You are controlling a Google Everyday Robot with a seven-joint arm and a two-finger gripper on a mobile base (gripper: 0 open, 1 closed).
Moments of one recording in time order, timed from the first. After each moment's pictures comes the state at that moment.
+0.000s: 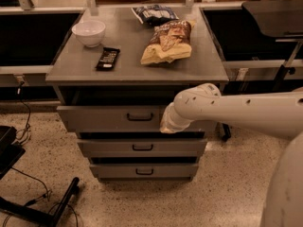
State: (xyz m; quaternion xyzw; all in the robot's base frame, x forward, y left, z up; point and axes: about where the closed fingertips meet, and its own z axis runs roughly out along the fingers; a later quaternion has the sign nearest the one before) arm 0.625 -0.056 0.608 -0.69 0.68 -0.04 0.25
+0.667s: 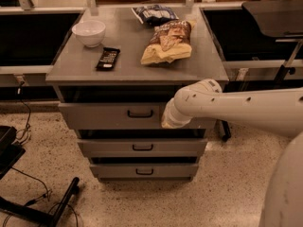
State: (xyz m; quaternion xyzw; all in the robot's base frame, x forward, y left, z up) arm 0.638 -0.060 0.623 -0.68 0.69 -0.05 0.26
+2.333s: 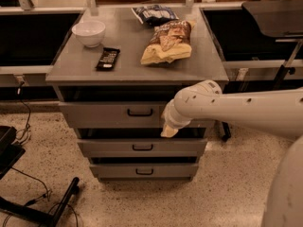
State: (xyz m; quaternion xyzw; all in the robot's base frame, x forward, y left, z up) arm 0.634 -0.061 0.623 -0.68 0.69 -0.05 0.26
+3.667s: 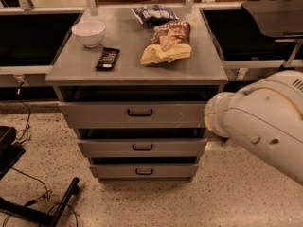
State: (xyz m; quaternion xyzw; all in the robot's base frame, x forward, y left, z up) arm 0.502 -0.163 0.810 -0.65 0.67 -0.24 0.26
